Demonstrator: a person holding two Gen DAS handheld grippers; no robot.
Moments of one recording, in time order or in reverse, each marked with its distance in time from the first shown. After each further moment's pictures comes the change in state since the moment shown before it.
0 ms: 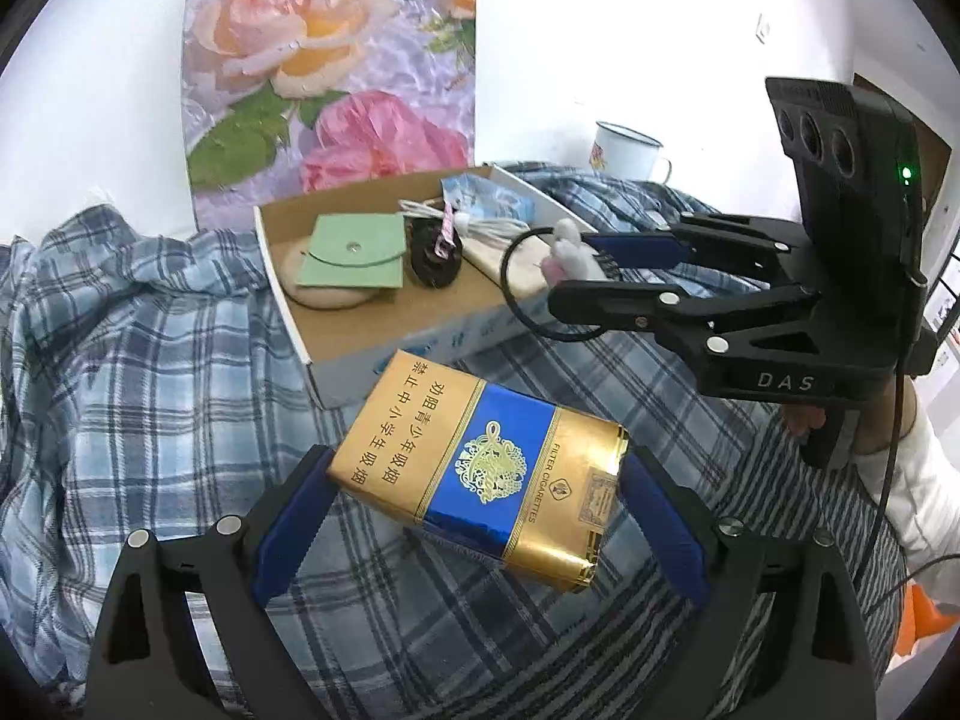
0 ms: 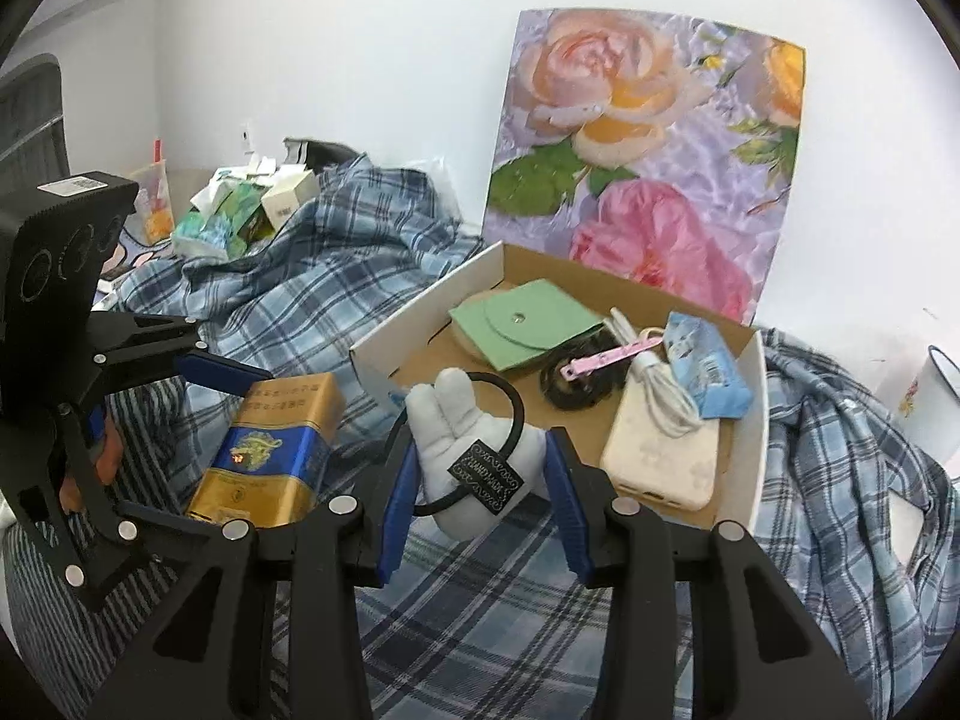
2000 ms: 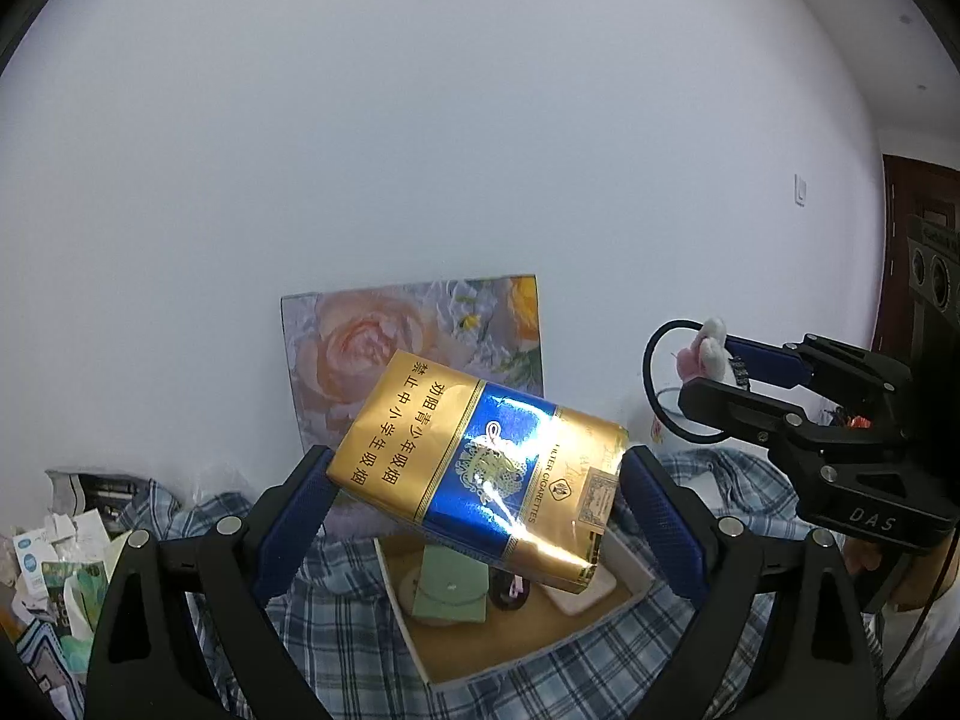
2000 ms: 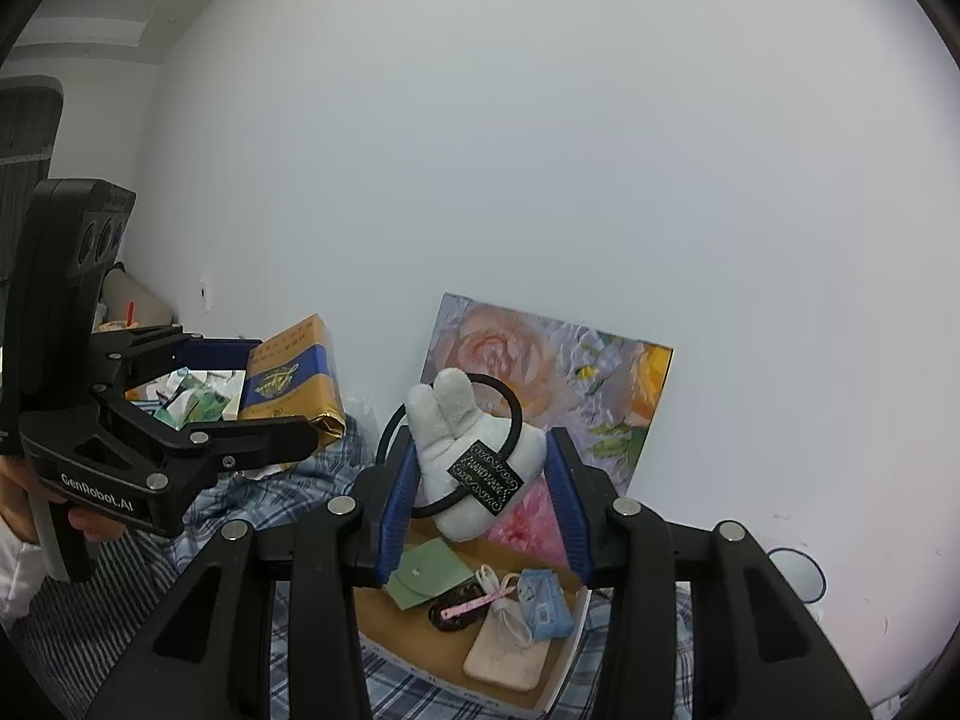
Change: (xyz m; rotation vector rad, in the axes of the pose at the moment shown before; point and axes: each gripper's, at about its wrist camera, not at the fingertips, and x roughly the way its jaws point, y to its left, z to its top) left arm -0.133 -0.027 0.138 0.019 -0.478 0.242; right arm -0.138 -0.007 0.105 -0.059 -0.411 -0.196
